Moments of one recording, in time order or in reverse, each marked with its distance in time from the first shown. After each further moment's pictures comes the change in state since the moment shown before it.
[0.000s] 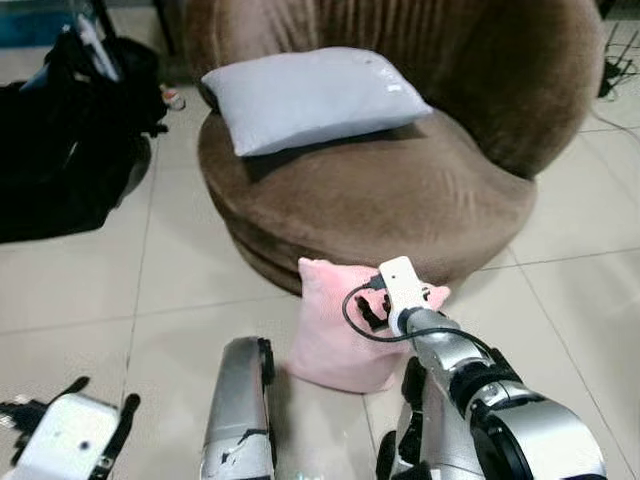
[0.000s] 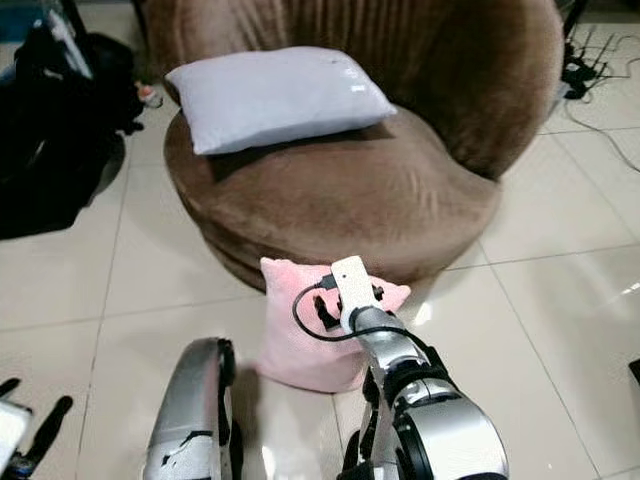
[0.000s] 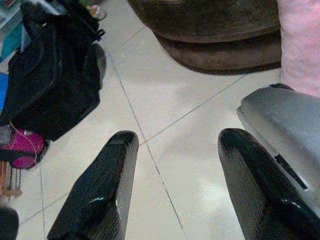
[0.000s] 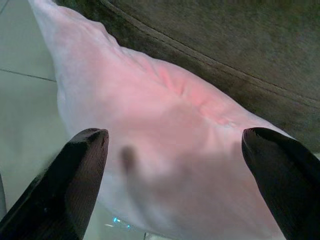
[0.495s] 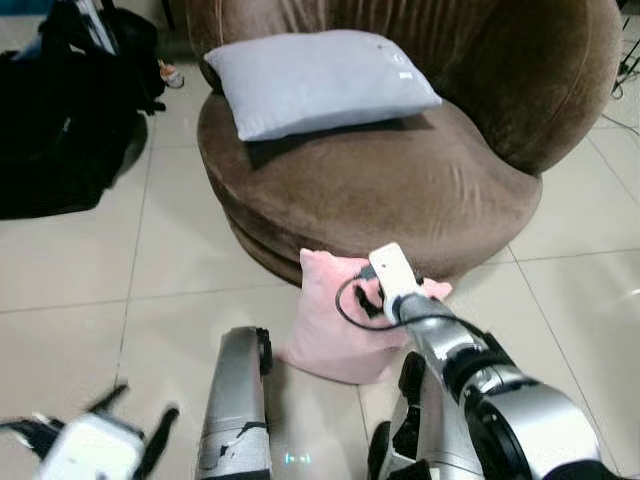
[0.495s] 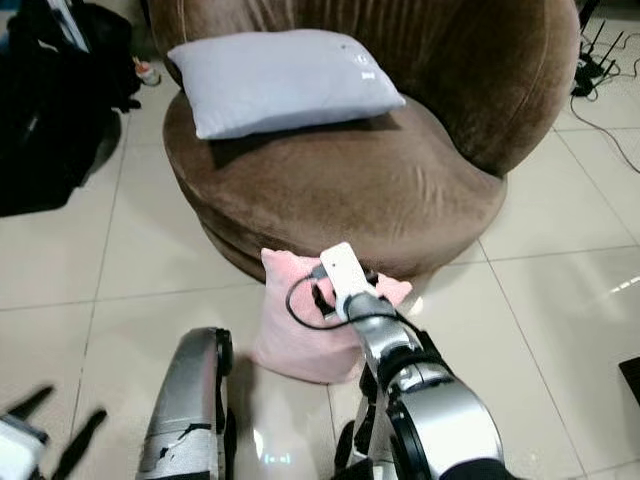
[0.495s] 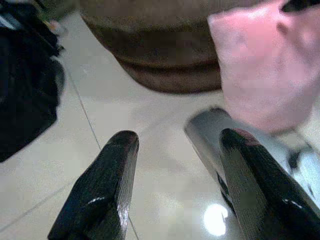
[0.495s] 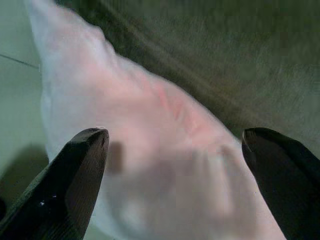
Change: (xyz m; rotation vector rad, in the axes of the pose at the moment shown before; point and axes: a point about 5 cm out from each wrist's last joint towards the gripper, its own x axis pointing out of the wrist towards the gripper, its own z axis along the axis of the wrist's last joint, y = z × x) left arm -0.021 -0.016 0.029 -0.035 -0.116 -0.127; right arm 0.005 0.000 0.026 -0.137 -0.034 -0.039
